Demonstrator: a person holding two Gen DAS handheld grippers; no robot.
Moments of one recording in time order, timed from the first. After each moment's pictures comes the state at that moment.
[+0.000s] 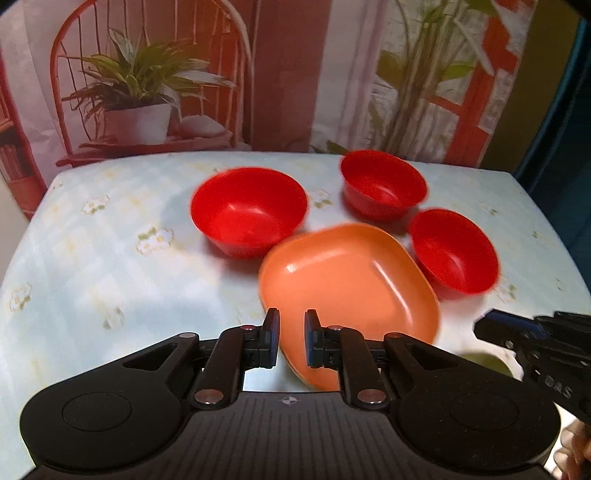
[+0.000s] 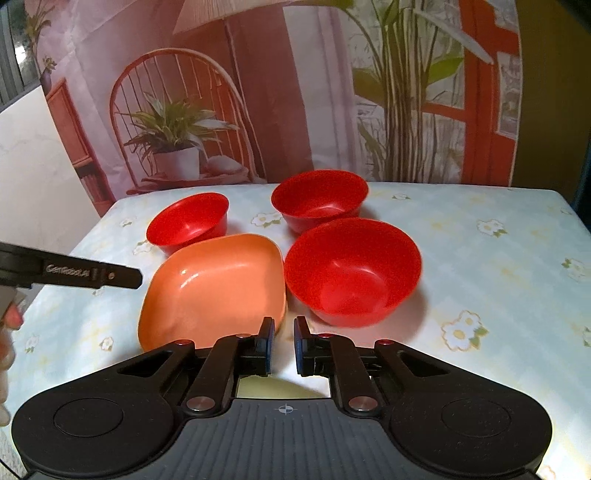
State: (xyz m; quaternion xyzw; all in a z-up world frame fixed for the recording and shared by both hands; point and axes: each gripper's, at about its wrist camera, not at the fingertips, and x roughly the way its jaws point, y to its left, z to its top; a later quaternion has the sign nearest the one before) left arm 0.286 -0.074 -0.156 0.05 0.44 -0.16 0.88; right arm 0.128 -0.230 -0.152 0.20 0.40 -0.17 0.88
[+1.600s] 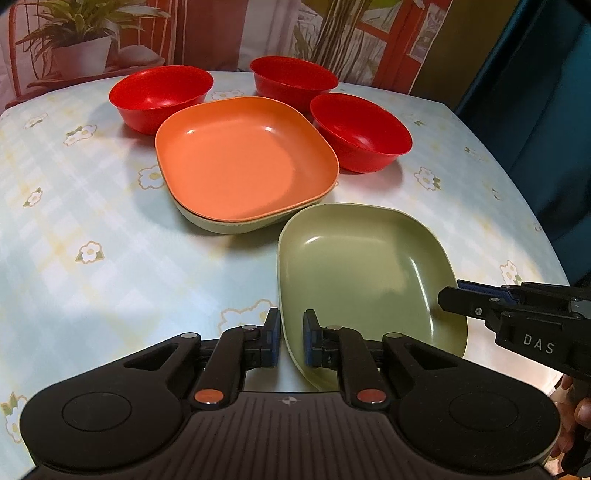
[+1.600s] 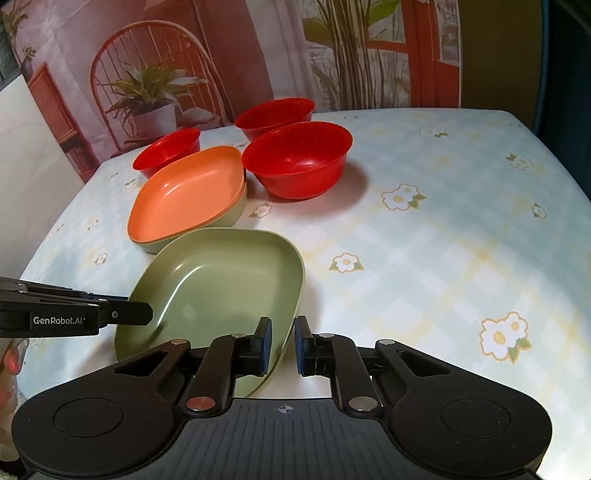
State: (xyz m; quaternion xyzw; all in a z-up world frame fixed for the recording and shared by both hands) left arm 0.203 -0.096 -0.207 0.02 0.49 -0.24 0.84; right arm 0.030 -0.210 -0.166 0.25 0.45 -0.19 0.84
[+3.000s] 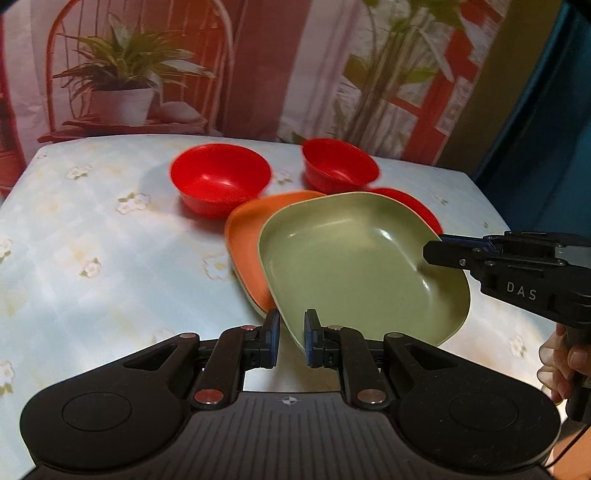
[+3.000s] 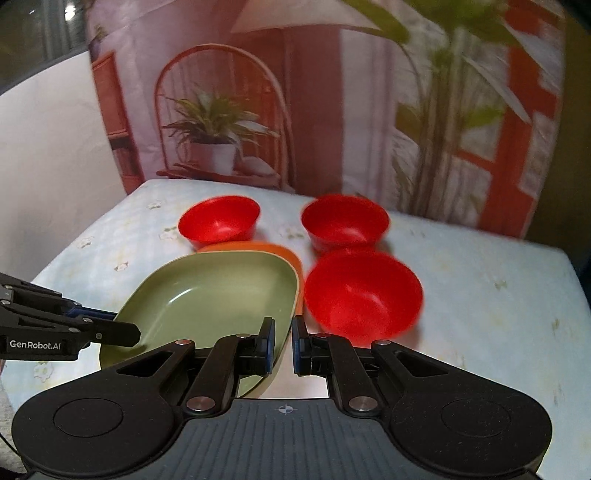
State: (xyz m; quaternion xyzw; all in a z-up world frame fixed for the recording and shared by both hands) left arm 0.242 -0.053 -0.164 -0.01 0.43 -0.21 0.88; right arm 0.135 -0.223 -0.120 0.12 0.41 -0.11 0.90
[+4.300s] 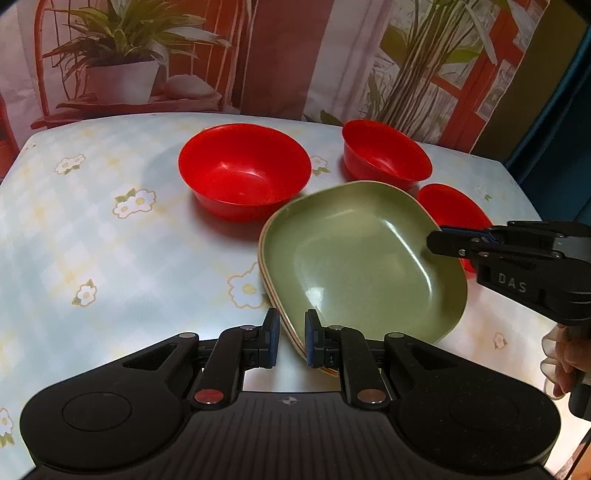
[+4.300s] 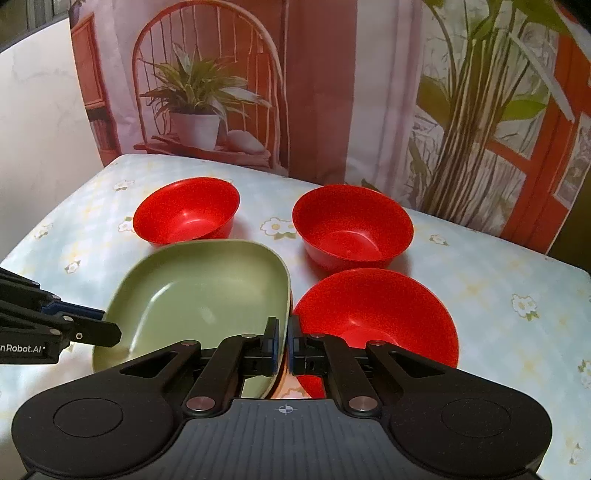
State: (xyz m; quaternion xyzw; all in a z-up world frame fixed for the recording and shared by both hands) left arm 0.304 -0.056 -0.192 0.00 0.47 -0.19 0.86; right arm 0.212 -0.246 -0.173 0.11 0.45 -0.12 0.88
